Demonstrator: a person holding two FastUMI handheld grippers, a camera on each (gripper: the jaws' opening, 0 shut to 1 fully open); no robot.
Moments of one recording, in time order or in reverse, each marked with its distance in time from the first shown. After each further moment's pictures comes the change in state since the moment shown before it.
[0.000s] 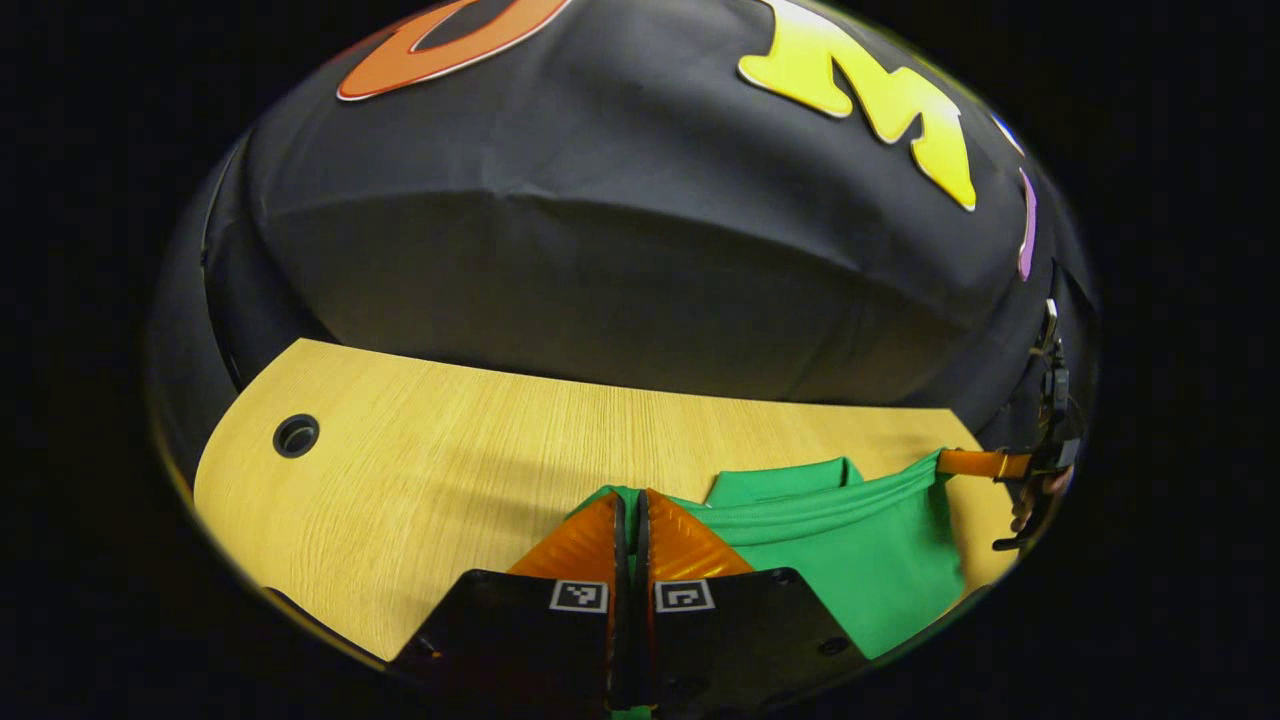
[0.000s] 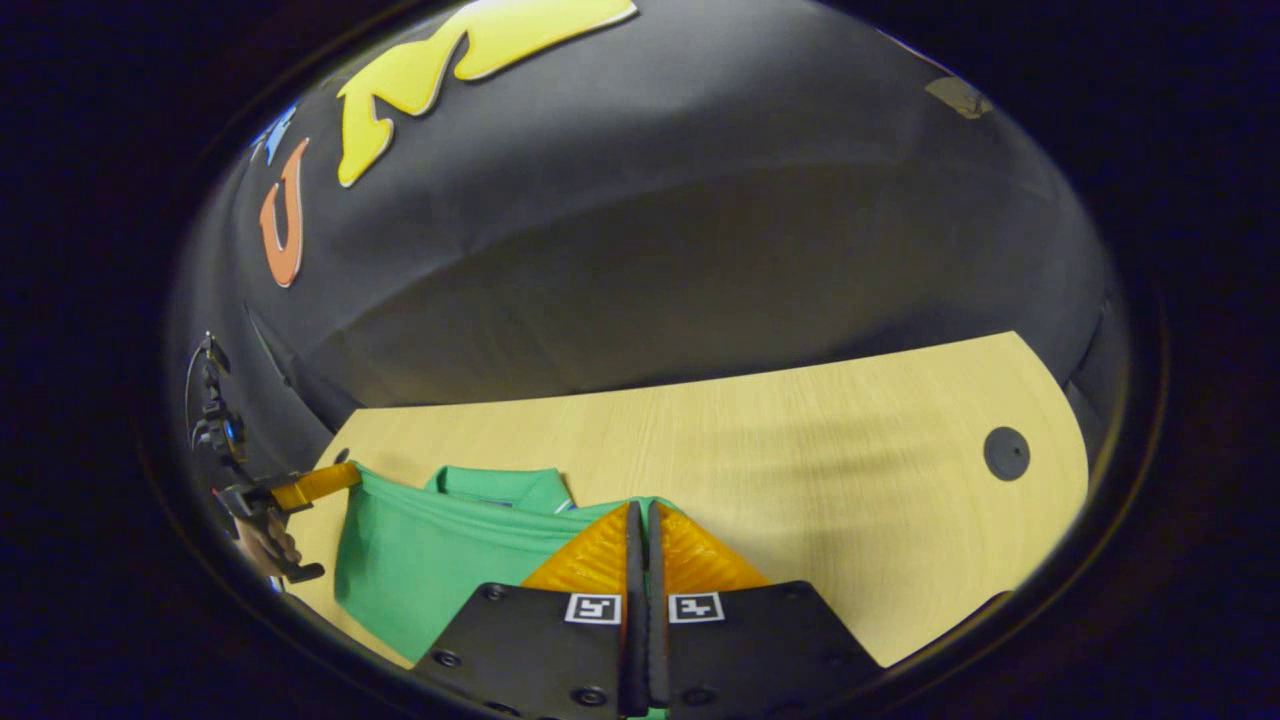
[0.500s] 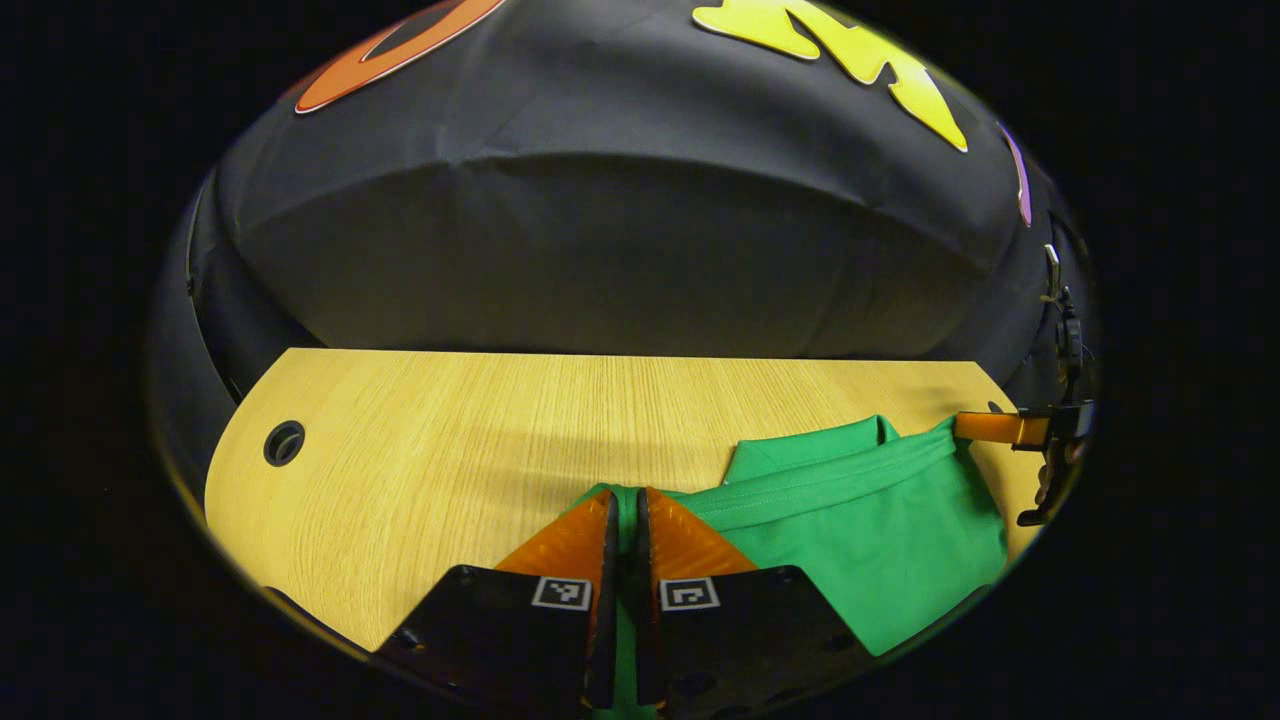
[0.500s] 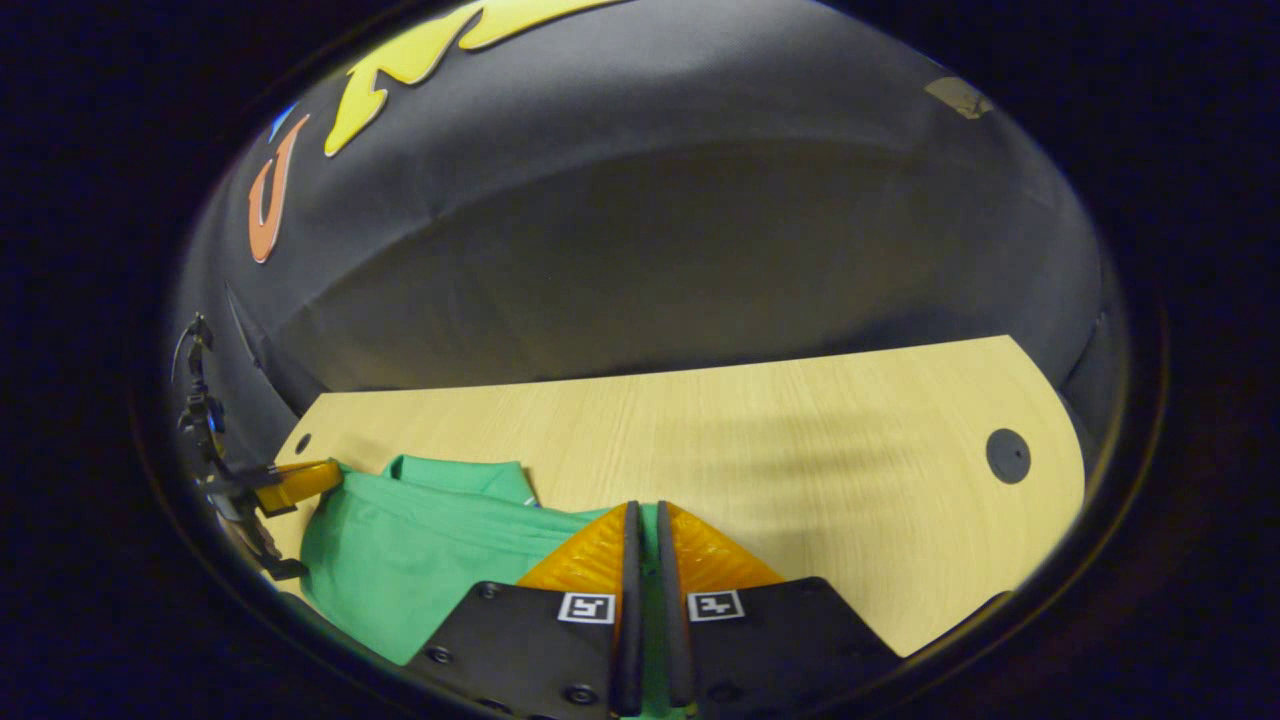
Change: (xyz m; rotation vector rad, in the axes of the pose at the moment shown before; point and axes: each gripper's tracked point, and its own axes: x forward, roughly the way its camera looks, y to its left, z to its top) left arm 0.012 -0.002 -0.016 0.050 0.045 0.036; right arm 0.016 -0.012 -0.004 -0.009 -0.004 -0.089
